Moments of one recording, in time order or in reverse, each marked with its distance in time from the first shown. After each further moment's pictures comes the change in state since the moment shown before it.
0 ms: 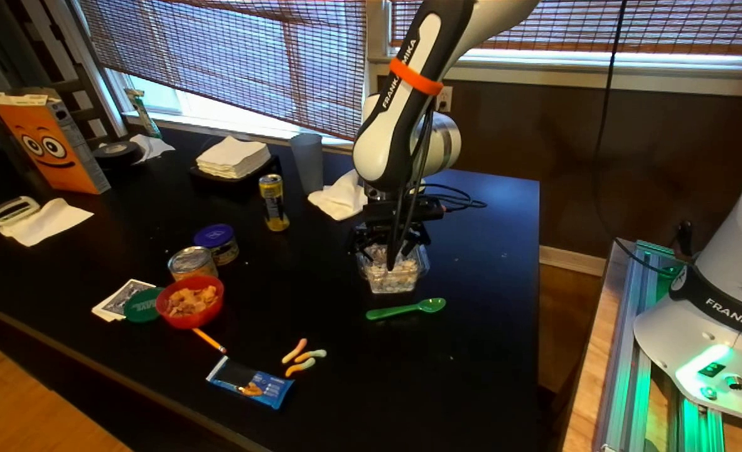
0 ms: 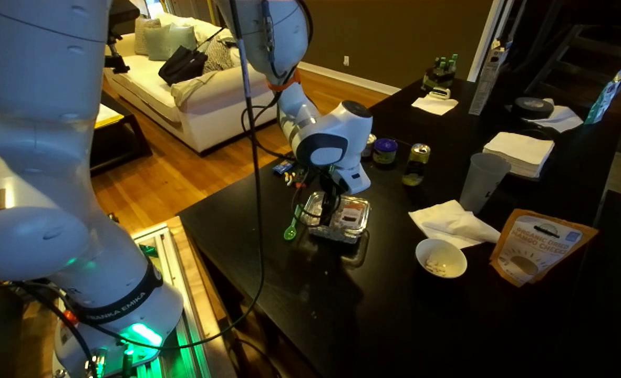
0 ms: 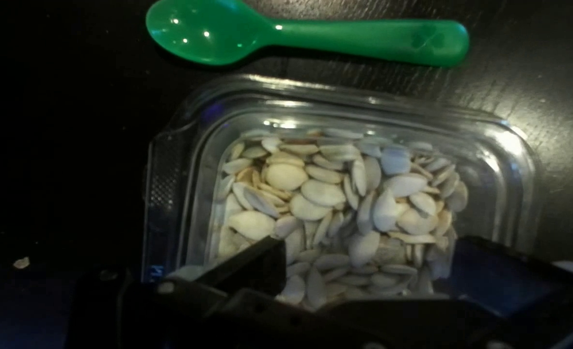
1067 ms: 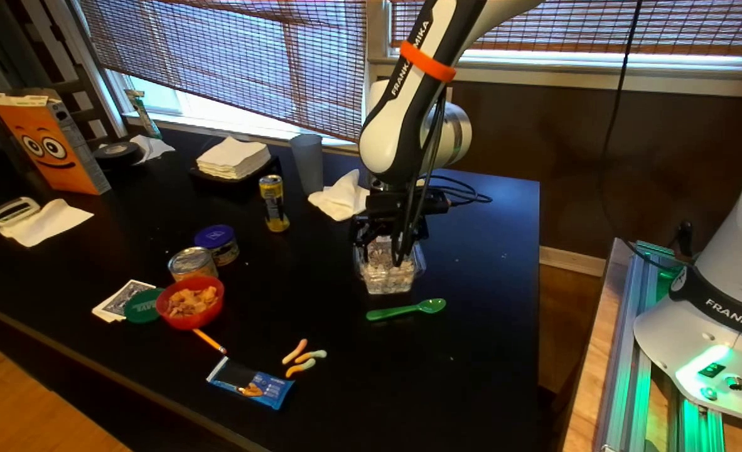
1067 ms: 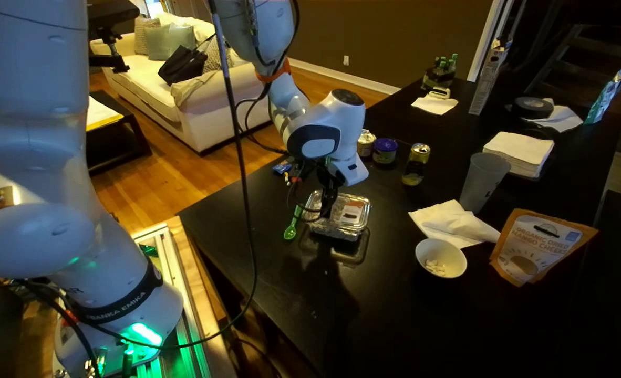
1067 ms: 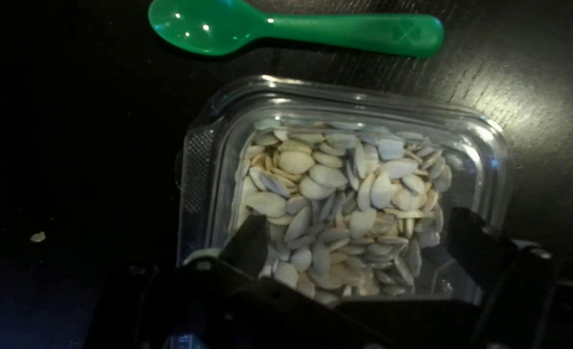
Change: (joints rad) arm 0.057 -0.089 -0.040 -0.076 0.020 0.072 -0.003
